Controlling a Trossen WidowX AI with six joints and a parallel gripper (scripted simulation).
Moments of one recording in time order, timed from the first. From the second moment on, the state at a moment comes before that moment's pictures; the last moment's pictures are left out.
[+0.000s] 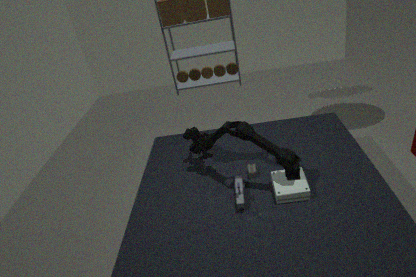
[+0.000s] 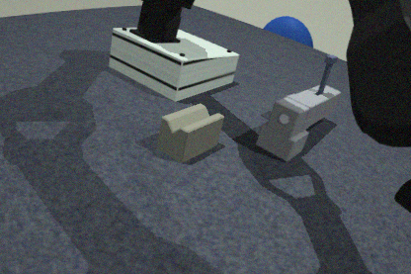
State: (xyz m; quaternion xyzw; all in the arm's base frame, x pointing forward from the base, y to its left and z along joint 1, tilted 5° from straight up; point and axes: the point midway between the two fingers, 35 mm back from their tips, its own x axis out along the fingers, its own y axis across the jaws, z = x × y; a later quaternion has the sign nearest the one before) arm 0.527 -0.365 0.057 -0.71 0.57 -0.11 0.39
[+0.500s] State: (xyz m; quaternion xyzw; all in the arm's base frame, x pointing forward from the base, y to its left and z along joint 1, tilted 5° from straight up) arm 0.533 -0.331 0.059 -0.68 0.55 -0.09 0.48
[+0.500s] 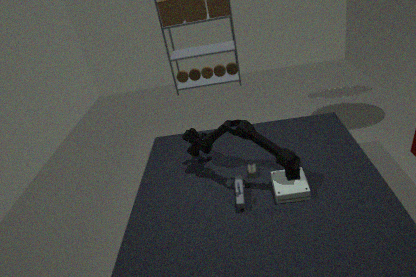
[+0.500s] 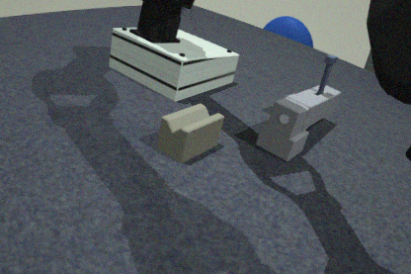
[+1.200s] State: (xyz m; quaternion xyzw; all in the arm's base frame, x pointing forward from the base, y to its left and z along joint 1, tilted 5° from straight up) arm 0.466 -0.034 0.098 -0.33 0.51 0.07 0.79
